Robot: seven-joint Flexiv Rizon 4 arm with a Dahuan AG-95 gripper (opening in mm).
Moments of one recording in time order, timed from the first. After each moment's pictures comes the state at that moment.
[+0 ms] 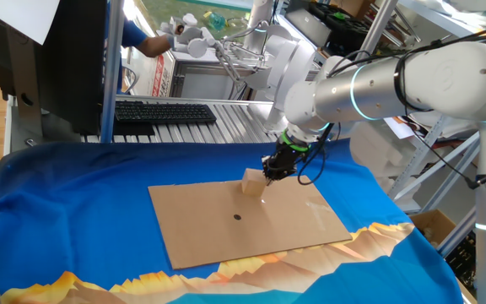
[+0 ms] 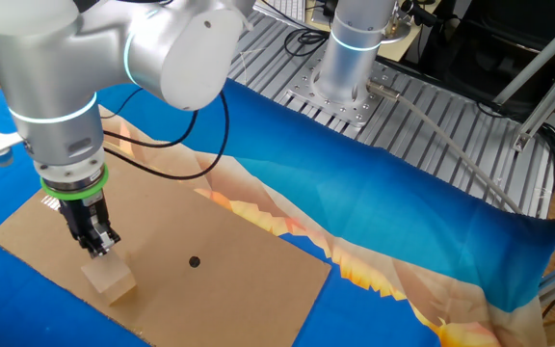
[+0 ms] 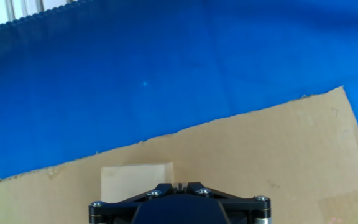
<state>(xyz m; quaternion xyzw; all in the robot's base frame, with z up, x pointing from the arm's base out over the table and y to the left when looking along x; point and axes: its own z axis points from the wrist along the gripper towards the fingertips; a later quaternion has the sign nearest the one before) 0.734 -0.148 0.043 0.13 0.99 0.04 0.07</state>
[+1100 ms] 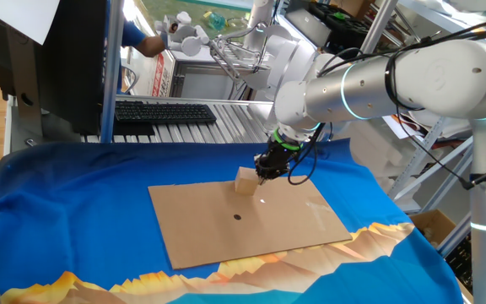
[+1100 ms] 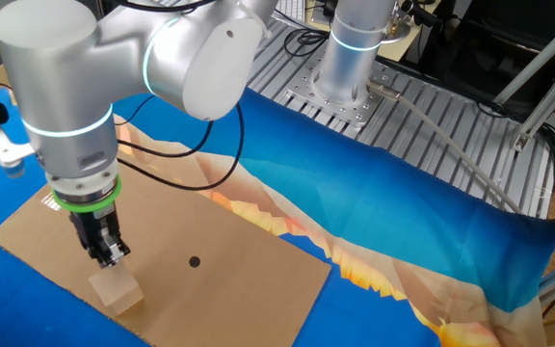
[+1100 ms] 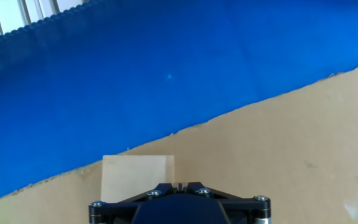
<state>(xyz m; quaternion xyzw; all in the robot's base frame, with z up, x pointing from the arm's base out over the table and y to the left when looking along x) 0.741 -0.128 0.046 0.15 0.99 0.03 0.07</state>
